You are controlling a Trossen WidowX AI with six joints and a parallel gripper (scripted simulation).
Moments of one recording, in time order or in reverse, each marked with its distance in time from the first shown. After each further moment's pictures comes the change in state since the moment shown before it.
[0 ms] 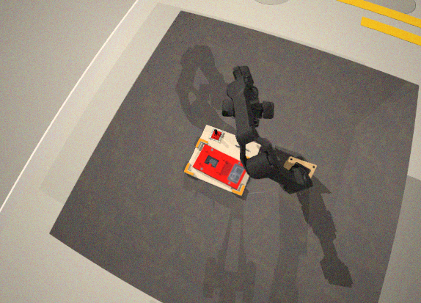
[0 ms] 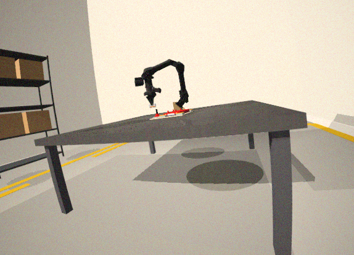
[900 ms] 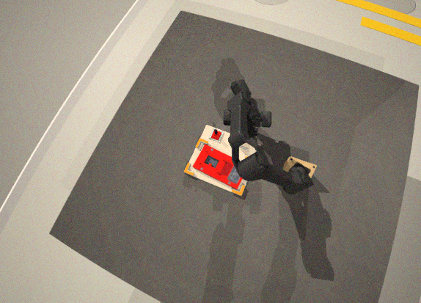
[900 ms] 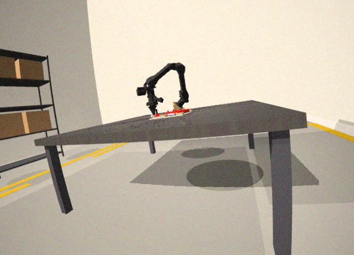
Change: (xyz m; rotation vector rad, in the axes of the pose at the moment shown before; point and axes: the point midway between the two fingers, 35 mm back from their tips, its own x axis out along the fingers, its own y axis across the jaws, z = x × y) arm 0.075 0.002 0.003 -0.013 0.006 -0.003
